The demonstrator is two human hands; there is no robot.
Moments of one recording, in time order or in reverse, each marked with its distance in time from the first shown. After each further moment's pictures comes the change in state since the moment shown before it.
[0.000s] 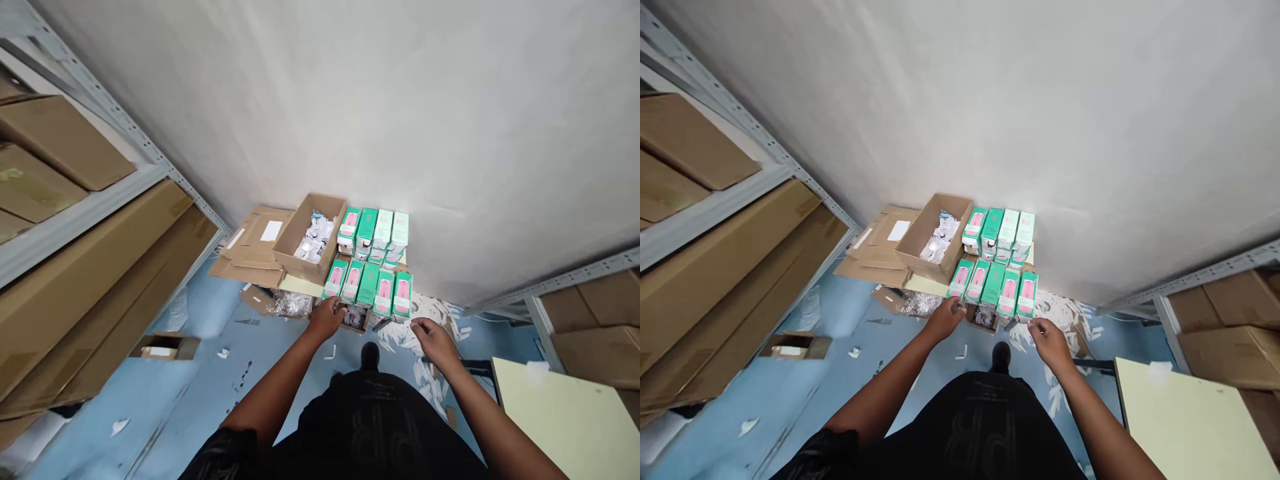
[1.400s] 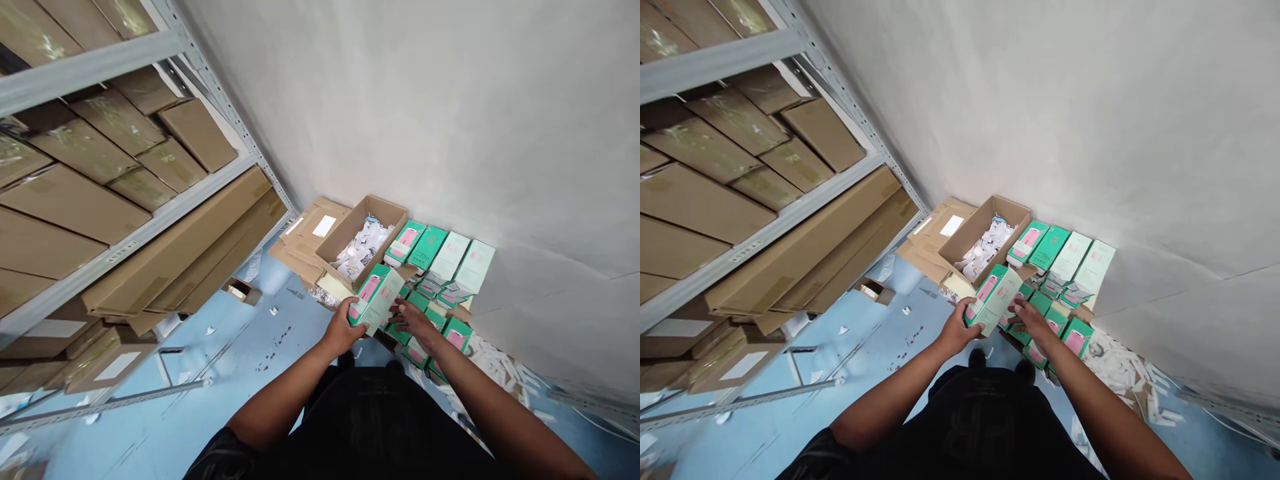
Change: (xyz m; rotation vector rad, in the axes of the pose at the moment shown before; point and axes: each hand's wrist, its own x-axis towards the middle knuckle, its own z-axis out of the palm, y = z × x) left_hand 0.022 0.040 -0.025 -0.313 0.293 -0.178; right_hand 0.185 -0.091 0.097 0.649 -0.767 0.170
